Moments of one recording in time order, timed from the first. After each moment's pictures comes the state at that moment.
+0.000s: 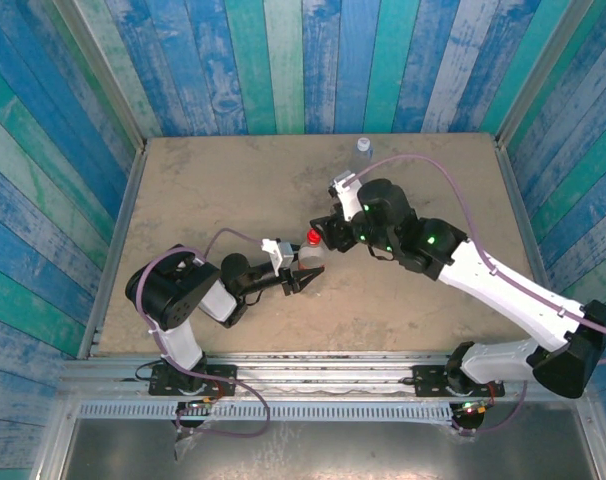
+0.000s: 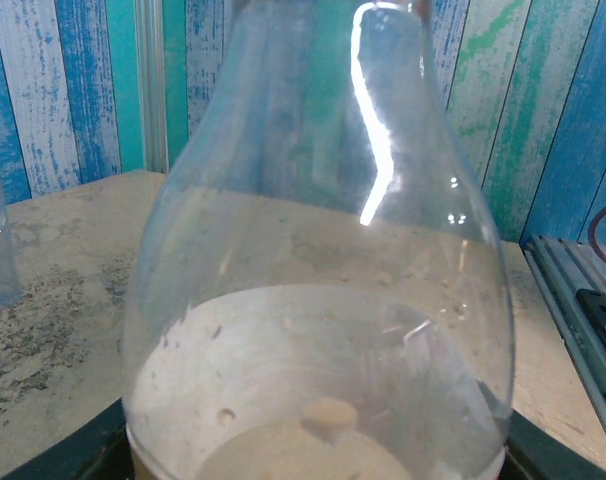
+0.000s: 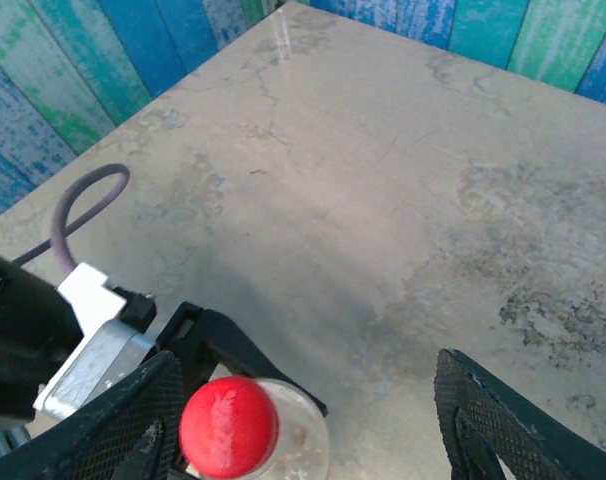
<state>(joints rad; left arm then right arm) -0.58 1.76 0.26 1.58 0.66 -0.12 0.86 1.28 1.24 -0.49 0.04 0.21</state>
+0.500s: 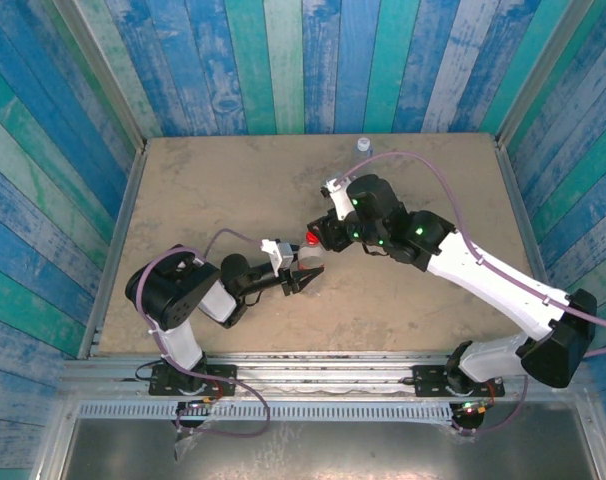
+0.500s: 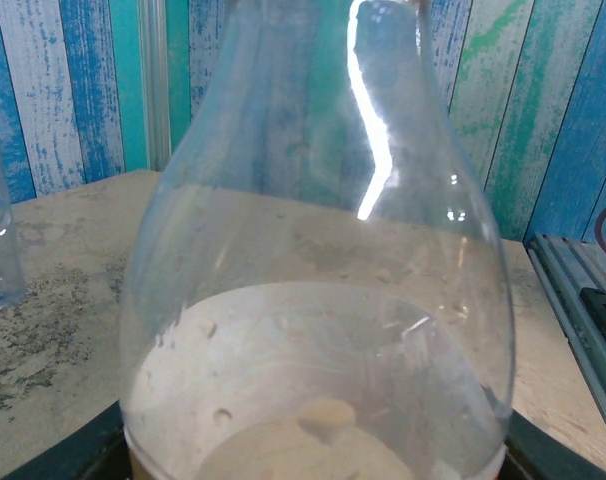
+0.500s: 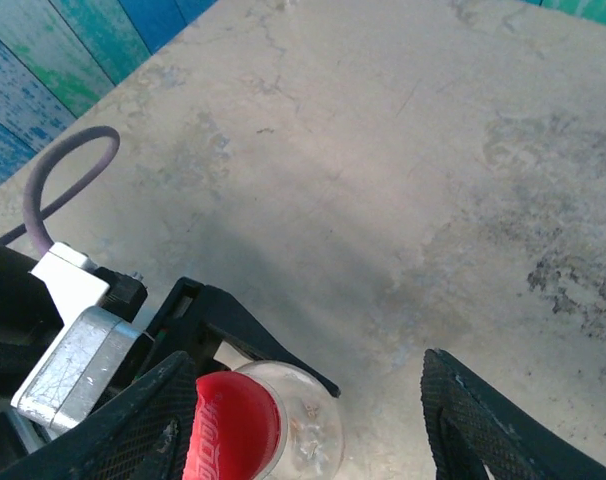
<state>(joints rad) -0.58 1.76 0.25 1.58 0.65 -0.12 0.85 1.36 1.28 -0.56 -0.01 0.23</state>
